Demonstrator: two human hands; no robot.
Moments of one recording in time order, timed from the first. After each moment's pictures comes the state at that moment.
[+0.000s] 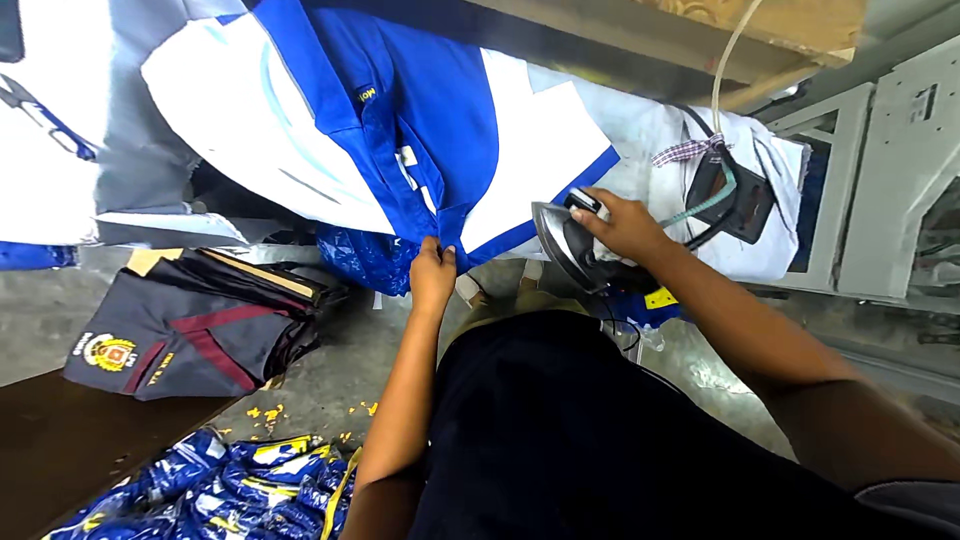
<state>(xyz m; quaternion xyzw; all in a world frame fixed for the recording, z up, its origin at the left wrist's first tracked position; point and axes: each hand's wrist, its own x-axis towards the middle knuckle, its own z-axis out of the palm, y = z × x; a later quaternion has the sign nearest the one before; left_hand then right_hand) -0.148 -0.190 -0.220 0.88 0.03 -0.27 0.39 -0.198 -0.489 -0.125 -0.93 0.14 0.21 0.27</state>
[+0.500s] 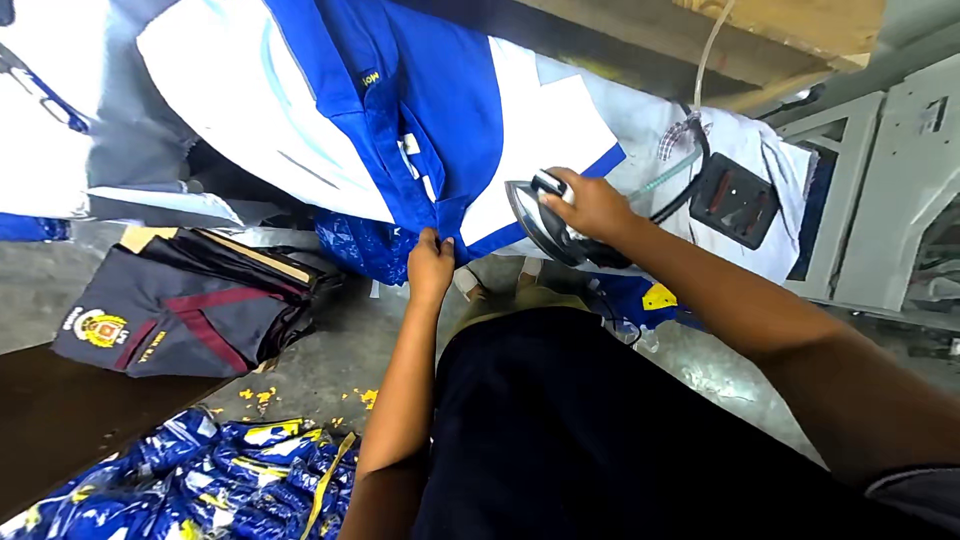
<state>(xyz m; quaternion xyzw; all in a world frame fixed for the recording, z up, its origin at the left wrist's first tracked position) -0.148 -0.190 -0.223 0.88 0.06 -0.27 0.39 -0.151 -0.464 -0.139 -0.93 0.08 0.25 0.24</state>
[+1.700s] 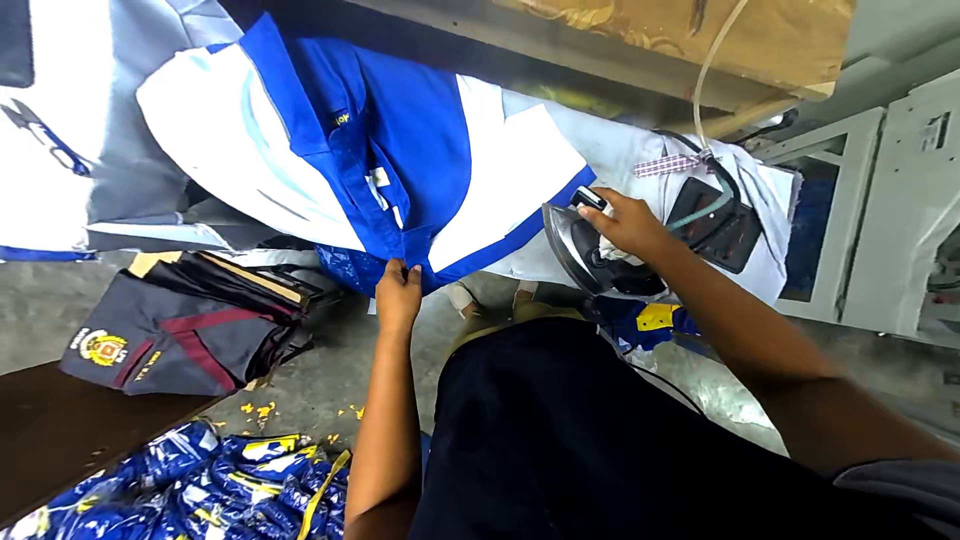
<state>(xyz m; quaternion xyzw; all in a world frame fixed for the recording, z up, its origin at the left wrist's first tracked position) -0.155 -0.208 -0.216 0.90 0.11 -0.24 0.35 -0.183 -0.581 -0.136 -0.92 0.14 0.20 0.29</state>
